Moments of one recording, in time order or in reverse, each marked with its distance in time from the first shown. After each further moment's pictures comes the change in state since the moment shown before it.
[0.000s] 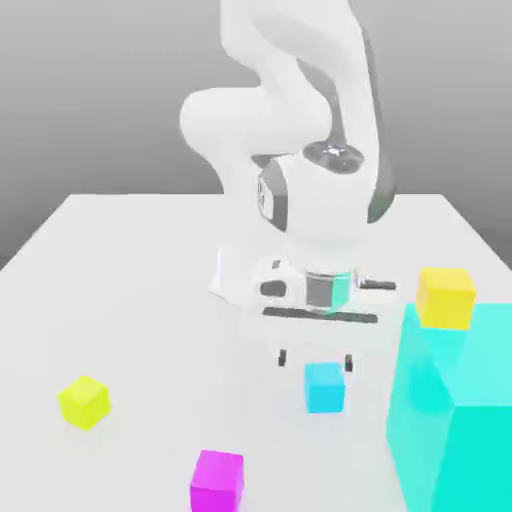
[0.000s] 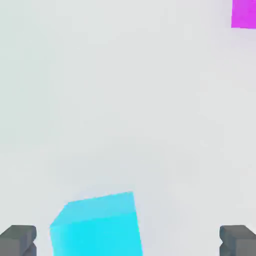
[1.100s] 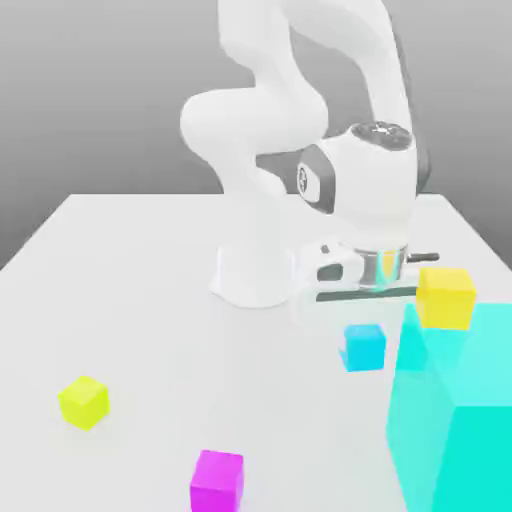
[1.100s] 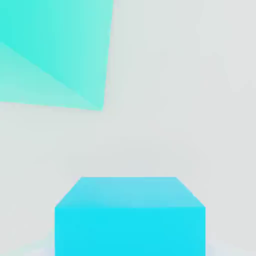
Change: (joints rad) arm 0.237 -0.061 -0.035 0.100 0.082 -0.136 0.022
